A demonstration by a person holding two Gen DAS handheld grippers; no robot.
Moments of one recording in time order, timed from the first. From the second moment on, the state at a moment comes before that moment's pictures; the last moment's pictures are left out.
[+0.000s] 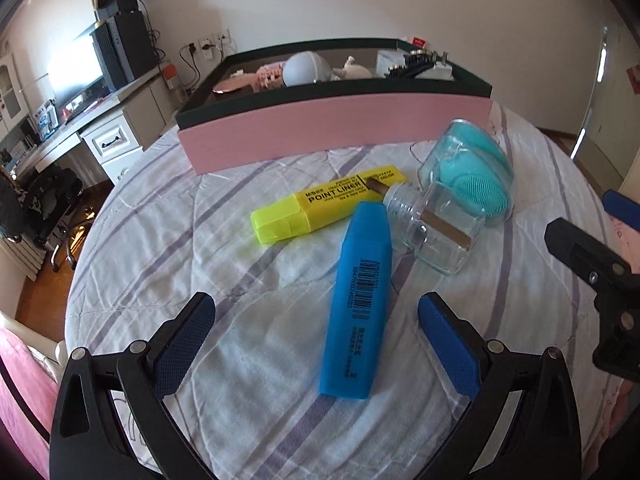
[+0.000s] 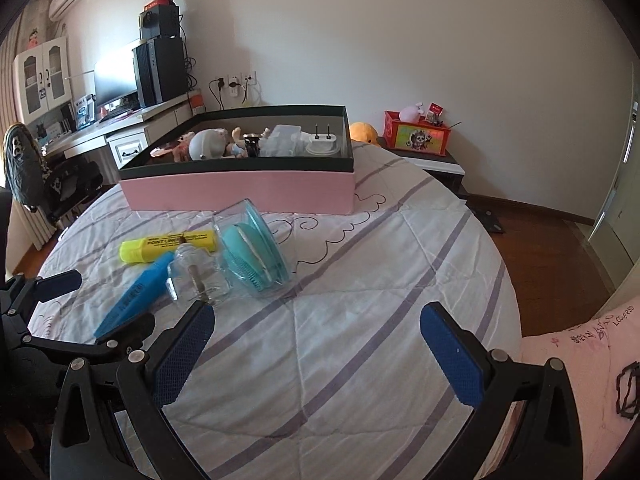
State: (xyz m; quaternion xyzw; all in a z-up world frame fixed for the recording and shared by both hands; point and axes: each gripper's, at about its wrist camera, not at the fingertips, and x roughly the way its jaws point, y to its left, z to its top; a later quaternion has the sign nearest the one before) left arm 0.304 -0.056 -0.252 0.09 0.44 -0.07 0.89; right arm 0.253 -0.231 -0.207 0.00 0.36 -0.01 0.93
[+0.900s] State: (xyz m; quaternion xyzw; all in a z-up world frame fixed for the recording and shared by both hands) left arm 0.325 -0.026 -0.247 0.04 0.43 -0.11 0.89; right arm 0.328 -0.192 -0.232 -0.06 0.43 0.14 0.89
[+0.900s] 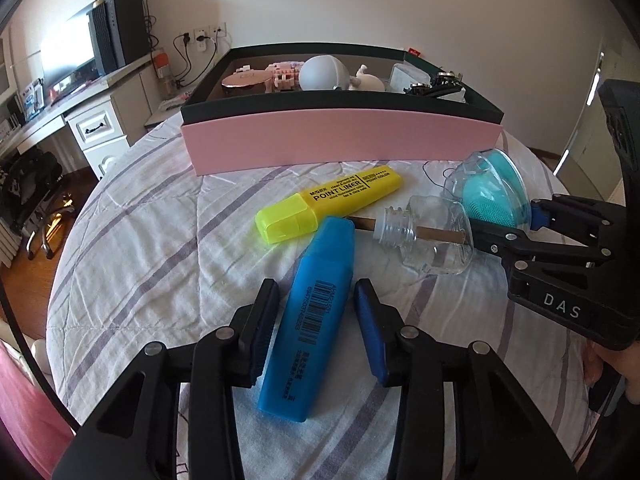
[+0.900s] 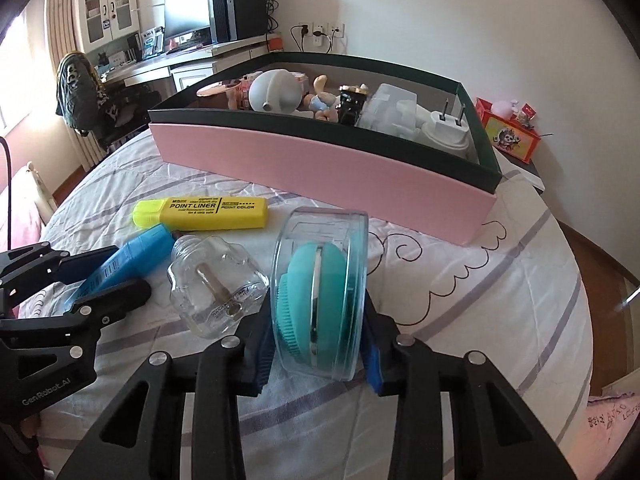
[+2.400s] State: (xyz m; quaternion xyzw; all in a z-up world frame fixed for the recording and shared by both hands) left arm 0.093 0.011 -0.058 0.02 0.13 -0.07 0.99; right arm 0.103 -0.147 -0.061 -0.01 0.14 0.15 0.98
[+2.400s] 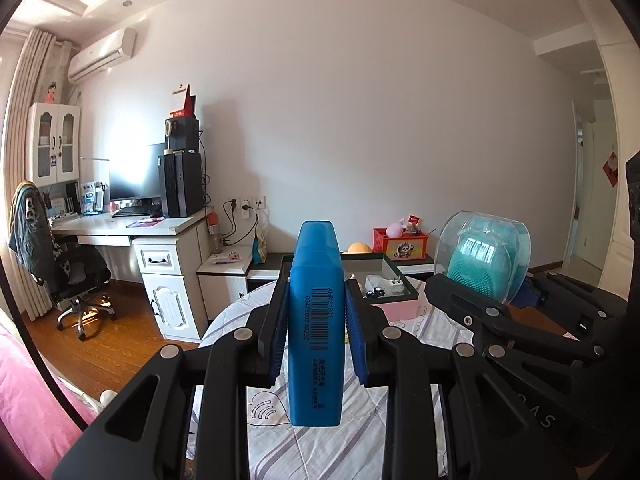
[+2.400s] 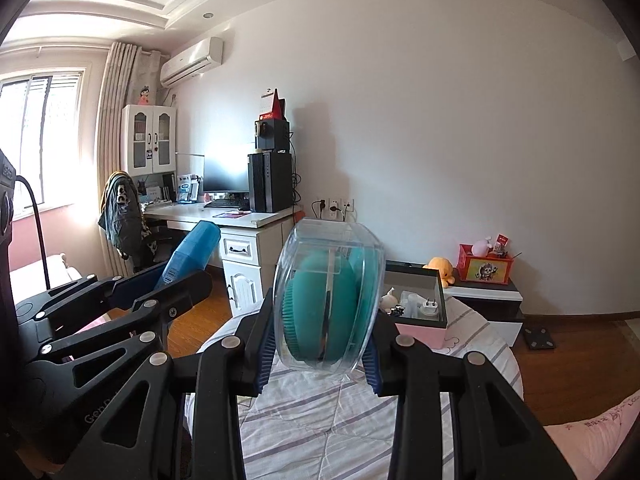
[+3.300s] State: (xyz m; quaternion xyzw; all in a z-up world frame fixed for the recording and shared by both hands) left arm 0.205 -0.018 -0.084 0.03 0.19 -0.07 0.98; right arm 0.186 -0.154 -0.082 -0.01 0.17 0.15 0.97
